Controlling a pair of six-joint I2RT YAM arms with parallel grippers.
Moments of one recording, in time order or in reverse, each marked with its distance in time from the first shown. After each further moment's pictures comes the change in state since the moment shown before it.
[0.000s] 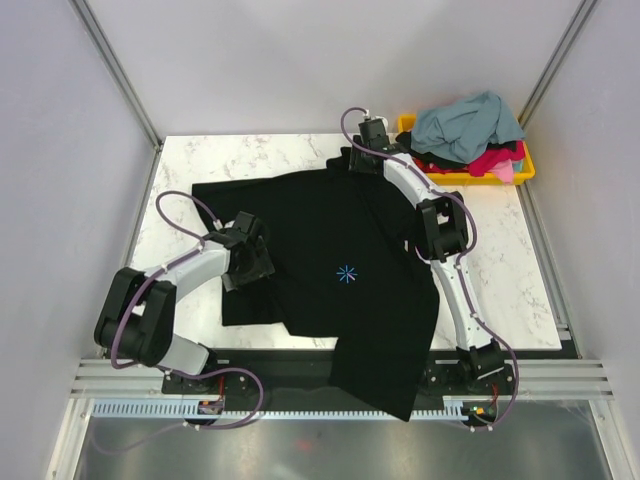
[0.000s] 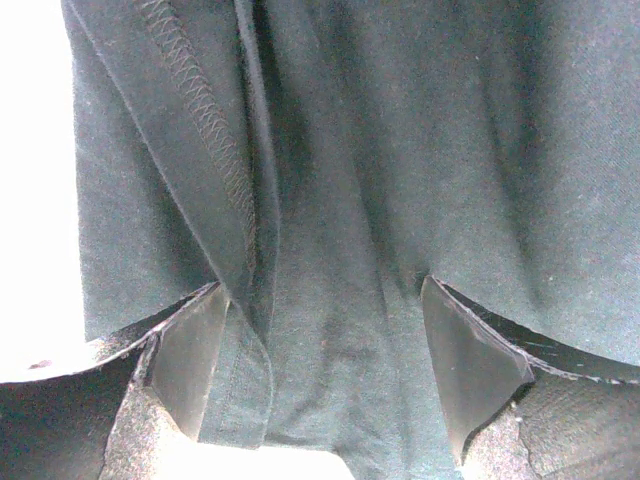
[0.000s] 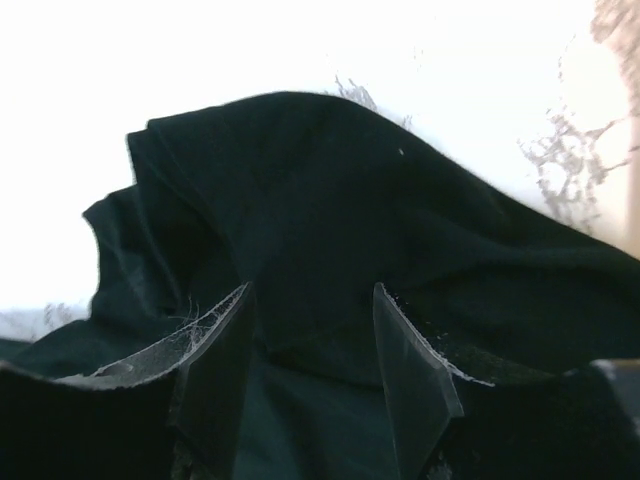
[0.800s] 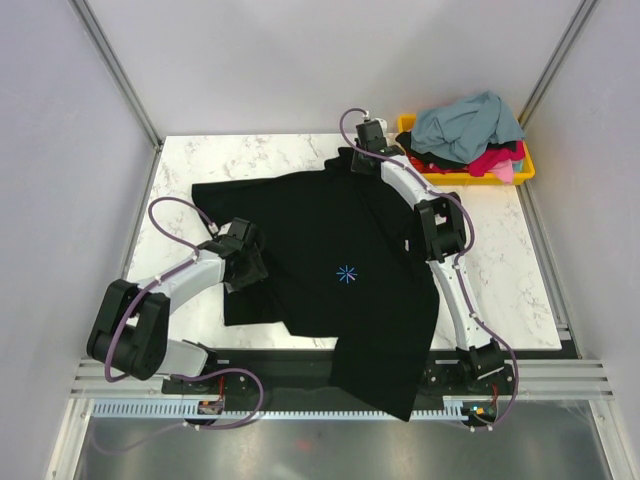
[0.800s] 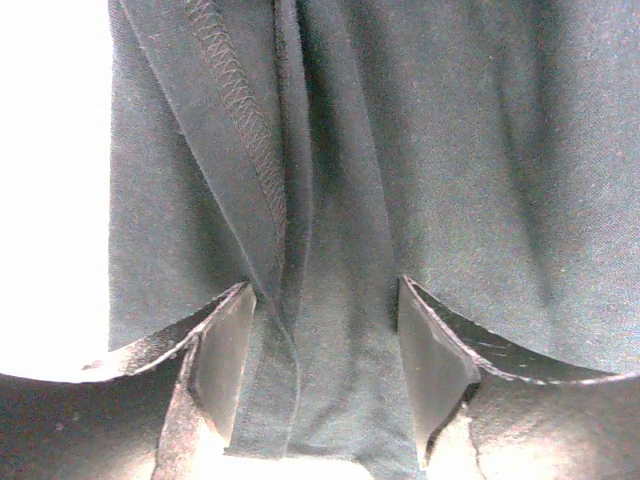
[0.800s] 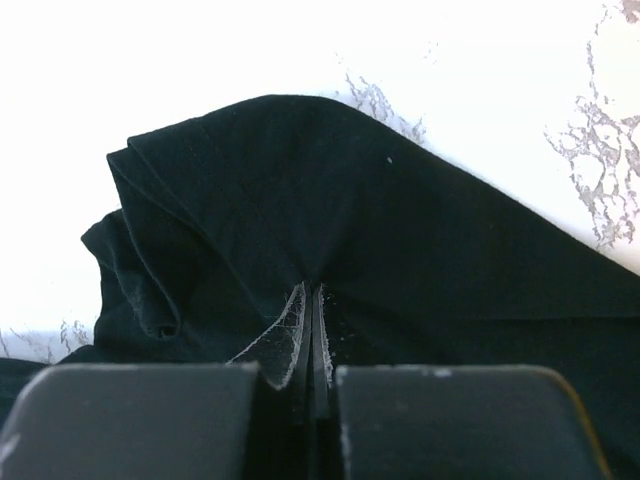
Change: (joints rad) left arm 0.005 -0.082 -0.088 0.074 -0.016 -0.006; right arm 0.008 0.026 0.002 0.034 0.009 0.066
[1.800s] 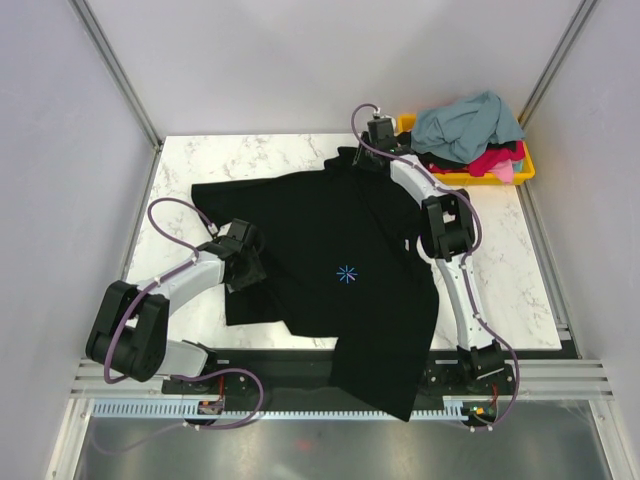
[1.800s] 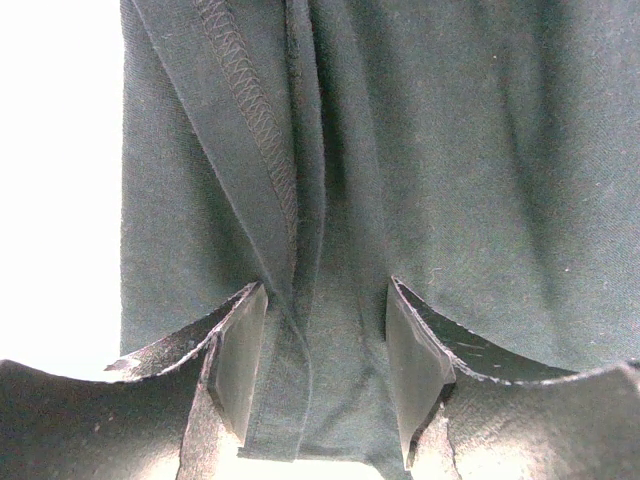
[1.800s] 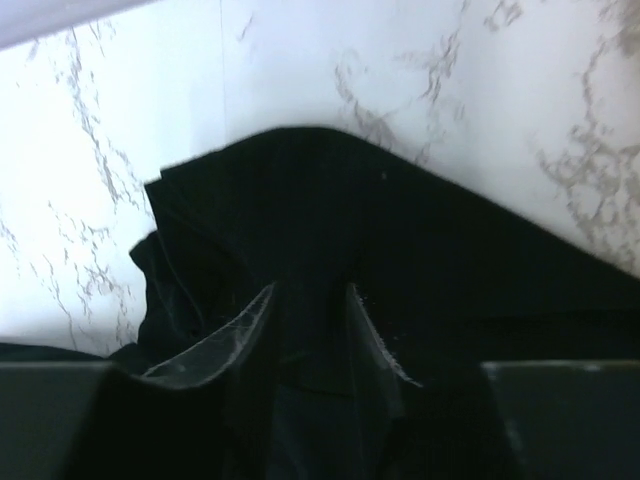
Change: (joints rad) left arm 0.000 -0.007 -0.011 0.007 -0.006 0.000; right arm -0.048 -0.053 -0.091 0.124 -0.127 0.069
